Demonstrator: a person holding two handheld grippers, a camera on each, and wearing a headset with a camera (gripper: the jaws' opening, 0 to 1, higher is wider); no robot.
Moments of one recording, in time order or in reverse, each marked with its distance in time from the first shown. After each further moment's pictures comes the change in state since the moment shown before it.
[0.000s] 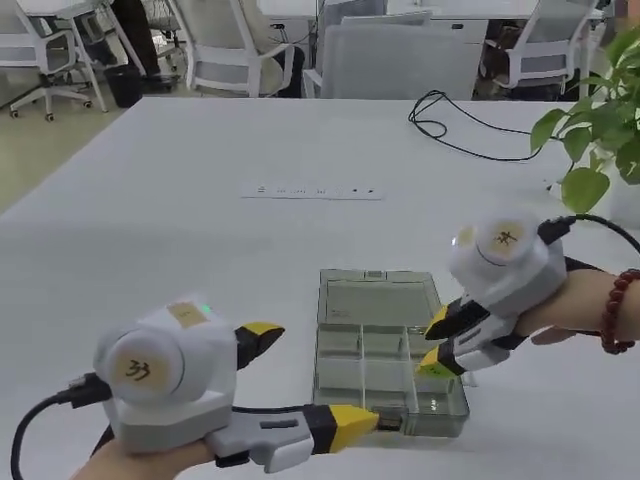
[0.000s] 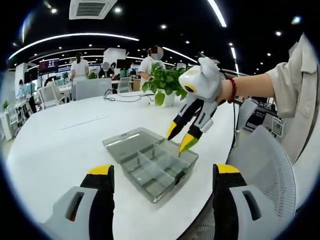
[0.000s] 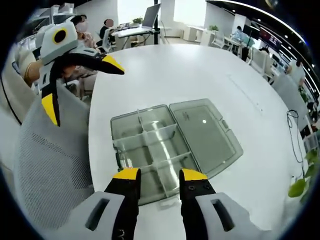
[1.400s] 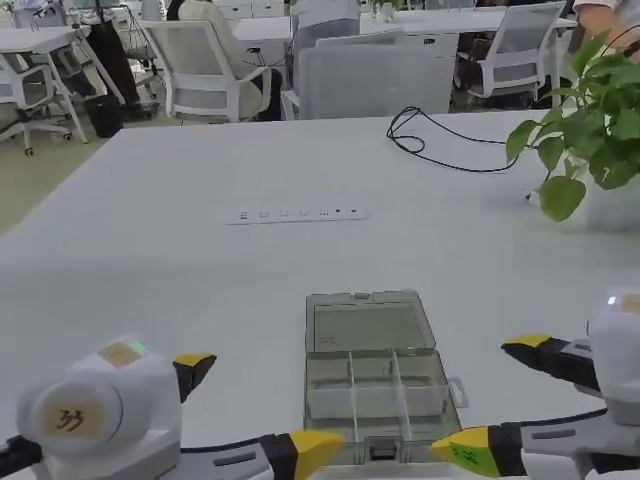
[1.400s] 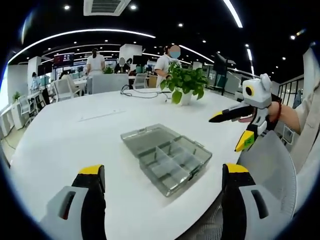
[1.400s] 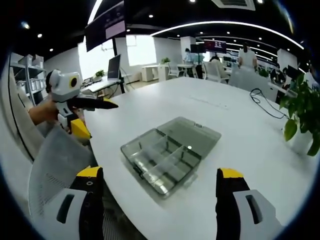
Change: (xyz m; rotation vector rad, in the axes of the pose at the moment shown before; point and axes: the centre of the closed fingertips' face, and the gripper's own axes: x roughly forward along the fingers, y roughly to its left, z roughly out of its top) left arm -0.014 0.026 -0.004 -0.060 0.030 0.124; right arm -0.056 0.026 -0.008 0.327 -0.372 -0.201
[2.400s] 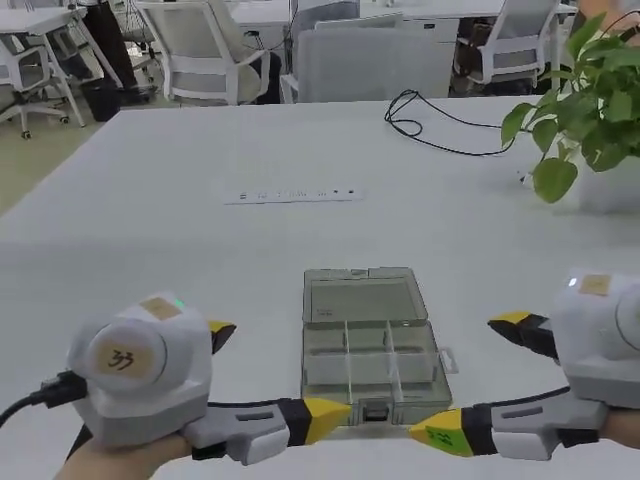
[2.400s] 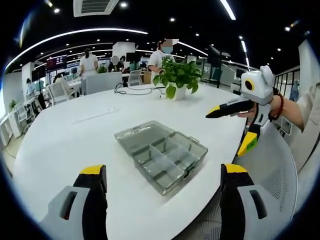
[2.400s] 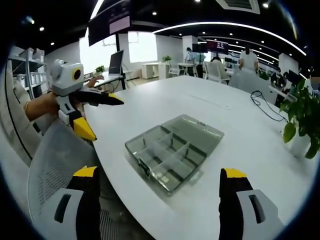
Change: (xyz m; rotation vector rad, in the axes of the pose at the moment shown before) left arm 0.002 -0.012 -0.002 0.055 0.038 -0.024; right arm -0.004 0.016 -0.006 -0.029 0.009 -0.015
